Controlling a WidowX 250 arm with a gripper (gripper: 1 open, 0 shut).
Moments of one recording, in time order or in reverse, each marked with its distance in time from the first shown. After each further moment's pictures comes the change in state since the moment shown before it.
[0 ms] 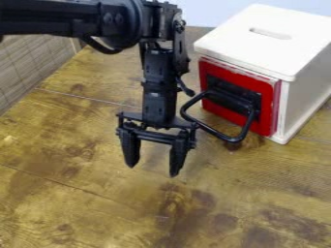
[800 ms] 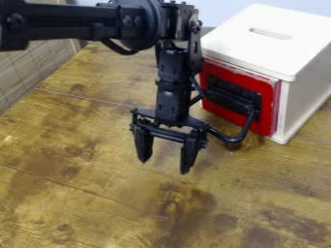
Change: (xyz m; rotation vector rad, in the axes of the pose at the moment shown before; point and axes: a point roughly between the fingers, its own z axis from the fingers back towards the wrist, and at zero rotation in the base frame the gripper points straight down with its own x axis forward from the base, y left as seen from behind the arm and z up) arm 0.014 -0.012 -0.004 0.032 -0.027 -0.056
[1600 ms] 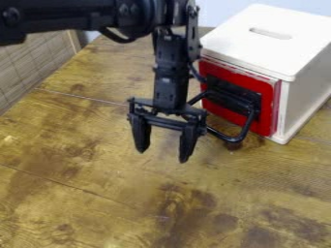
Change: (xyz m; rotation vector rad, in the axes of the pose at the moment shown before) arm -0.002 0.004 0.021 -0.020 0.009 0.031
